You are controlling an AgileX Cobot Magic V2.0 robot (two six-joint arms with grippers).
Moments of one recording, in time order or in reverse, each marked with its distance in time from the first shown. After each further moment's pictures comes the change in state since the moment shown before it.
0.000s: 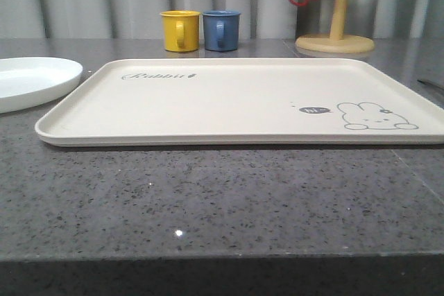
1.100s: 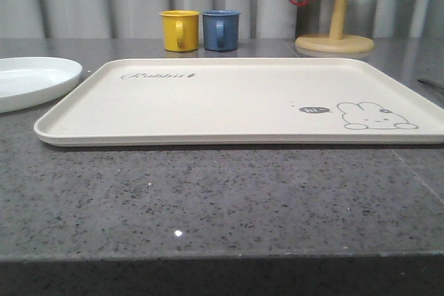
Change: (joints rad) left arm 0.278 0.990 -0.475 -0.447 0.146 0.327; right arm 0.000 0.005 0.000 0.000 0.008 0.000
